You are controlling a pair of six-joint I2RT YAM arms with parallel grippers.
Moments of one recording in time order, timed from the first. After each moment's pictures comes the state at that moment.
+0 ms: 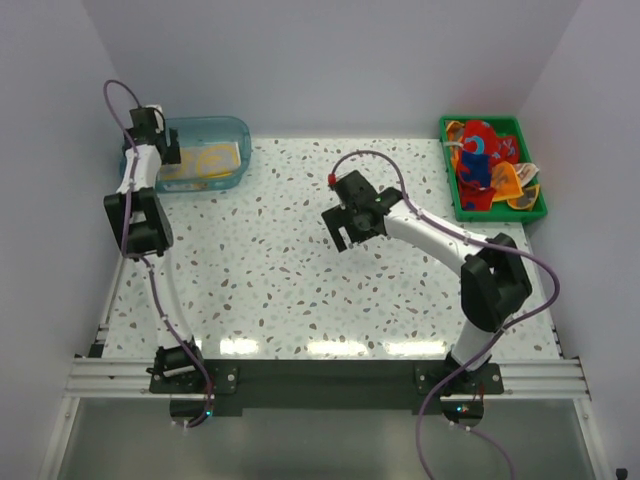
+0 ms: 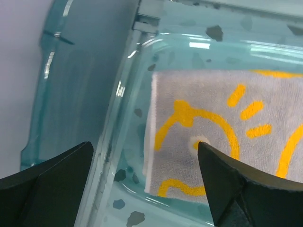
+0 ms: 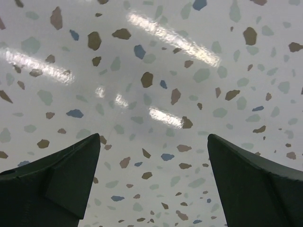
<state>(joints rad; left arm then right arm) 0.26 2.48 2.22 -0.47 -0.20 0.13 0.68 1.75 1.38 -0.72 0.22 0.15</state>
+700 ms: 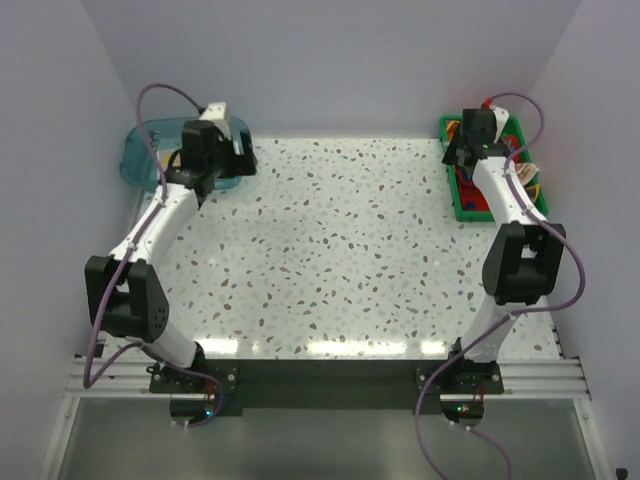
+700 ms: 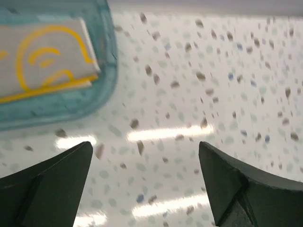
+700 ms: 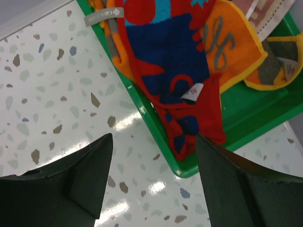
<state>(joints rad) -0.11 1.60 1.41 -0.27 -0.01 -0.20 0.00 1.81 1.61 -0.54 0.42 0.33</state>
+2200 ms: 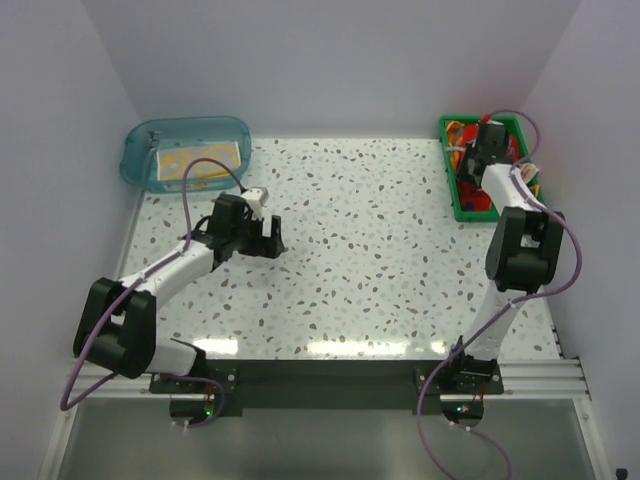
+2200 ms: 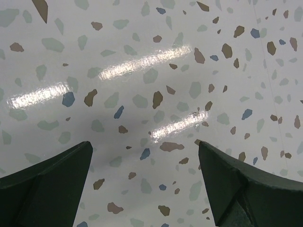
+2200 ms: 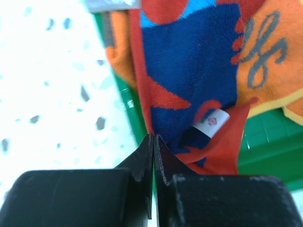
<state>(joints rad) -0.34 1.39 0.78 -0.18 0.16 -0.20 -0.13 2.01 1.58 -0.35 0.13 0.17</state>
